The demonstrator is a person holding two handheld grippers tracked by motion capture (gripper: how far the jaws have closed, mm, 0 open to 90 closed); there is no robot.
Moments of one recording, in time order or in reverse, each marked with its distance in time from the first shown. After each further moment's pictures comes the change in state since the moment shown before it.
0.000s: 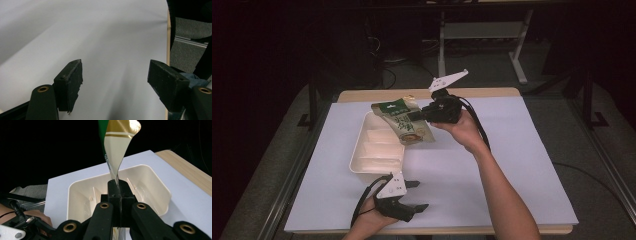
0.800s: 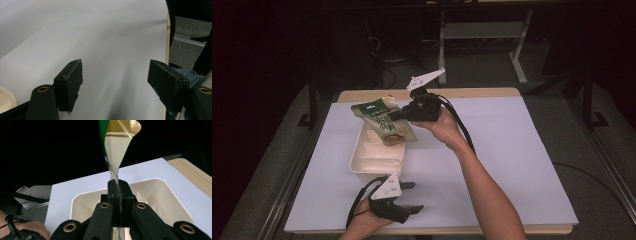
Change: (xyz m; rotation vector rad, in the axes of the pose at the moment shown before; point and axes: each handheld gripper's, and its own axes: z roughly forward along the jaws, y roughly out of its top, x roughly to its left) left arm 0.002 -0.009 -0.009 0.011 0.000 -0.012; right arm 0.006 0.022 0.043 -0.008 0.059 -0.032
